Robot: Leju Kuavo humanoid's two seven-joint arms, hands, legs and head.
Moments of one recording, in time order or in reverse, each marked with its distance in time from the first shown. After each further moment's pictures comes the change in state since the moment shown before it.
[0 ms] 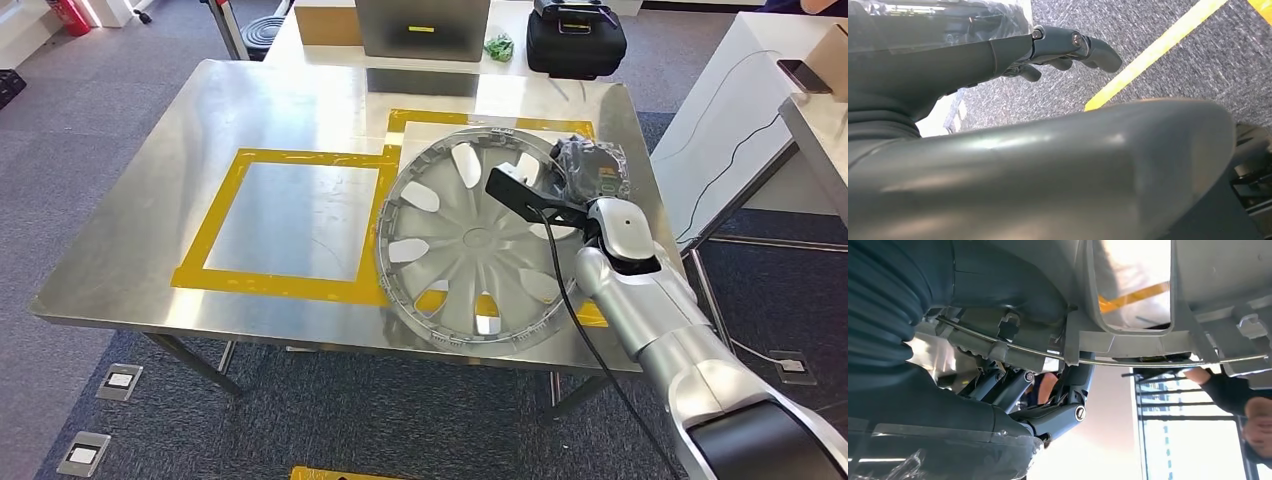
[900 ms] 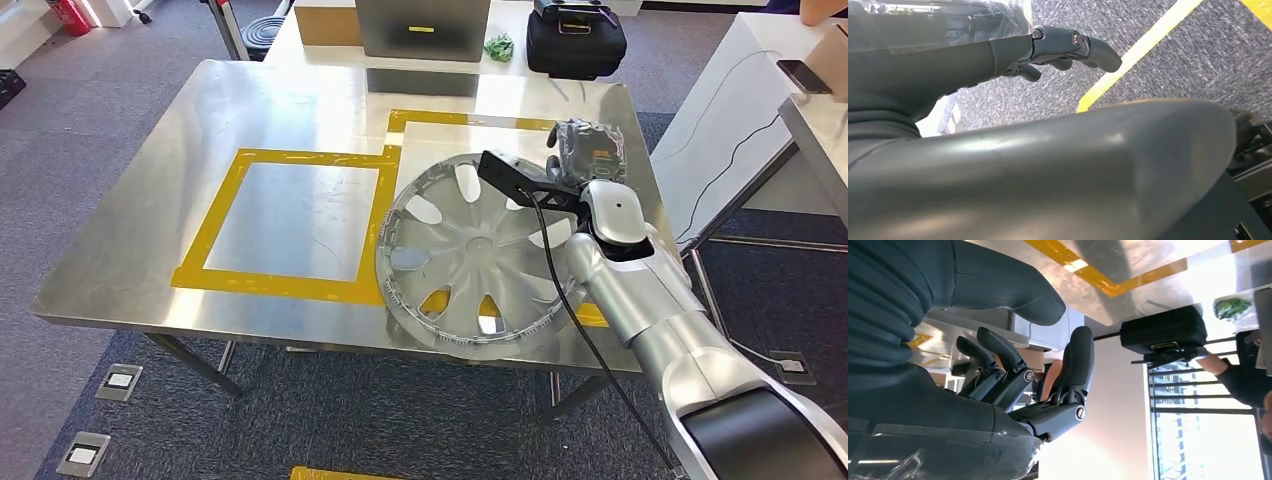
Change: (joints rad) left arm 0.002 -0.013 -0.001 0.000 -0.019 -0.028 -0.025; right arm -0.039 0.023 -0.007 0.001 0.057 0.036 0.083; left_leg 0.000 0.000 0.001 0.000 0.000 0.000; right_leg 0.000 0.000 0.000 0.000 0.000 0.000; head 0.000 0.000
